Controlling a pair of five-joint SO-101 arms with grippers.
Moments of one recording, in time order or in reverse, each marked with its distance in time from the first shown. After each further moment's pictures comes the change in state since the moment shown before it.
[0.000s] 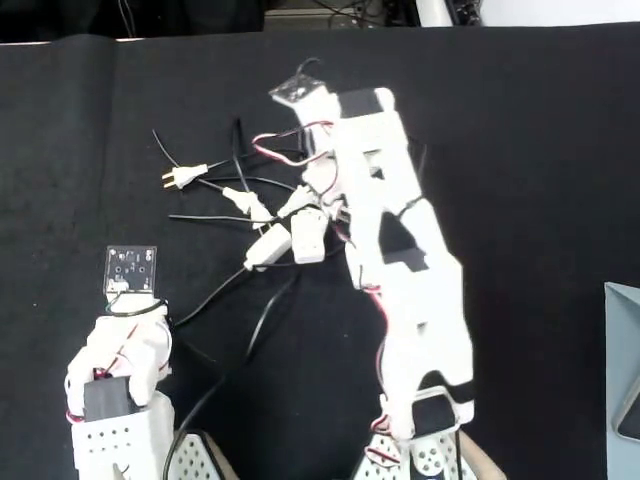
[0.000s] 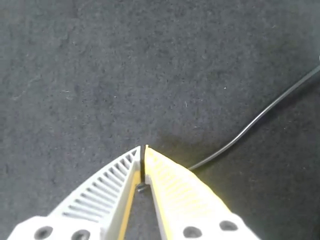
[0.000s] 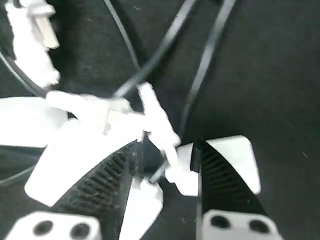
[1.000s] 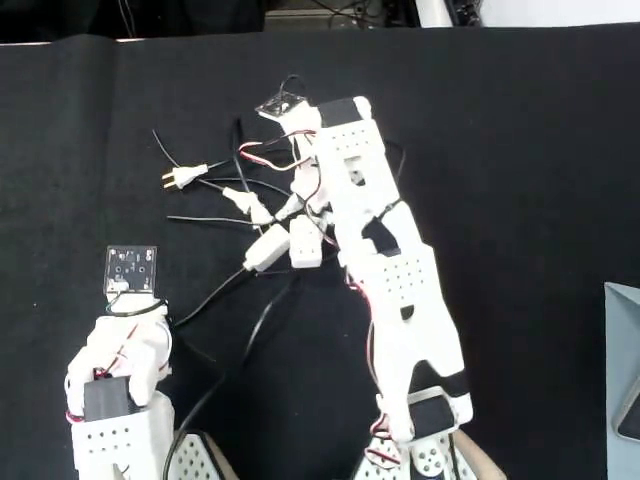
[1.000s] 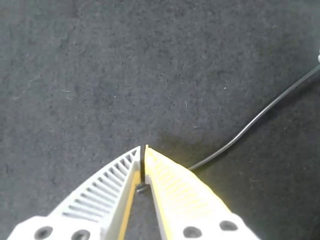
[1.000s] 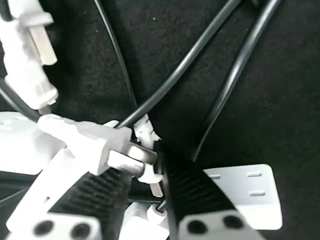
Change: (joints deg) left arm 0.0 0.0 0.0 0.0 0.0; right arm -1.2 13.1 -14.1 5.0 0.0
